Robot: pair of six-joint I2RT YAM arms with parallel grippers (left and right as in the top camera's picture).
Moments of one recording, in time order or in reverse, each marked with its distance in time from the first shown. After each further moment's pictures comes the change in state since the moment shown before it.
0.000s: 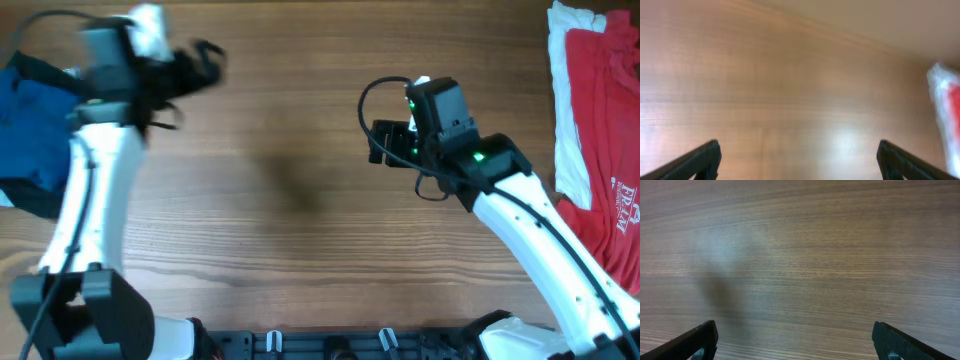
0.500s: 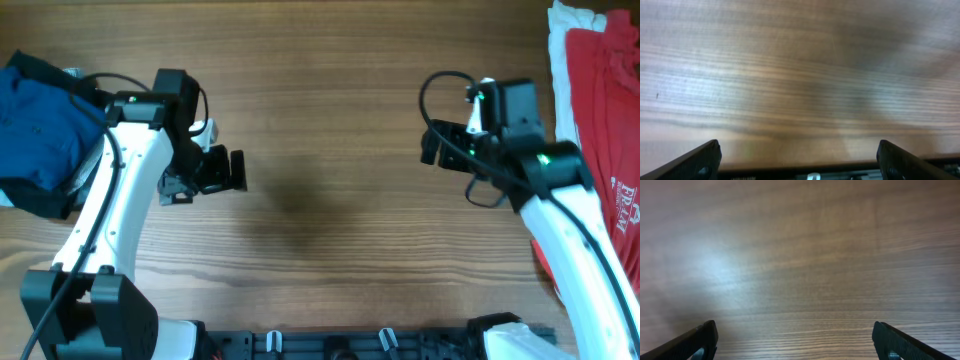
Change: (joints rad) left arm -0.098 -0.001 -0.004 -0.874 -0.173 0.060; right arm -0.240 -0.139 -0.002 -0.172 -0.018 -0.082
